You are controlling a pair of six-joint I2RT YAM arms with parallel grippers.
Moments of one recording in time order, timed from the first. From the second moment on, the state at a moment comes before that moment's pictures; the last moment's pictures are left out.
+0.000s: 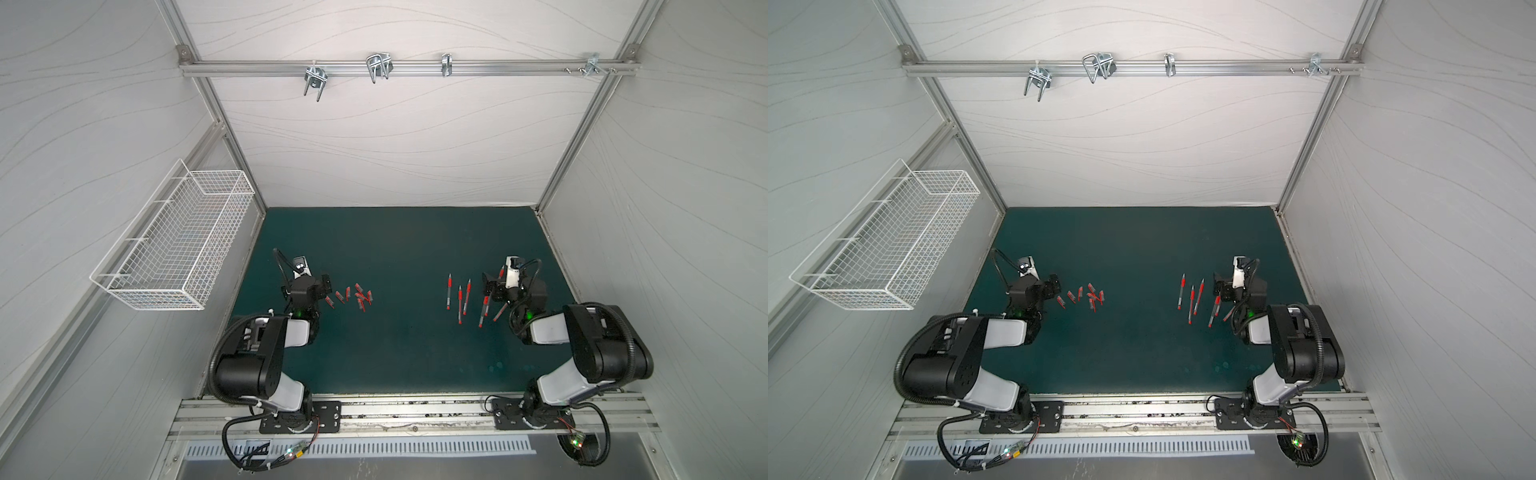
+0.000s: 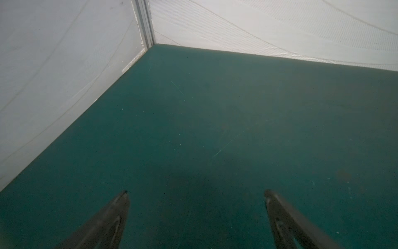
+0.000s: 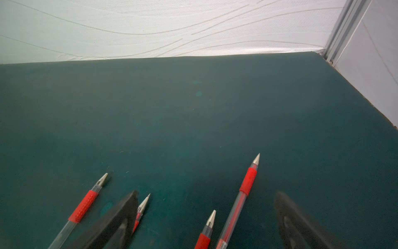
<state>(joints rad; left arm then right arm) -0.01 1.54 0.35 0.77 -0.30 -0.11 0.05 1.56 0.32 0.92 -0.16 0.01</state>
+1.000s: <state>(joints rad) 0.00 1.55 0.40 0.73 -0.22 -0.11 0.07 1.56 0.45 0.69 -0.14 0.00</state>
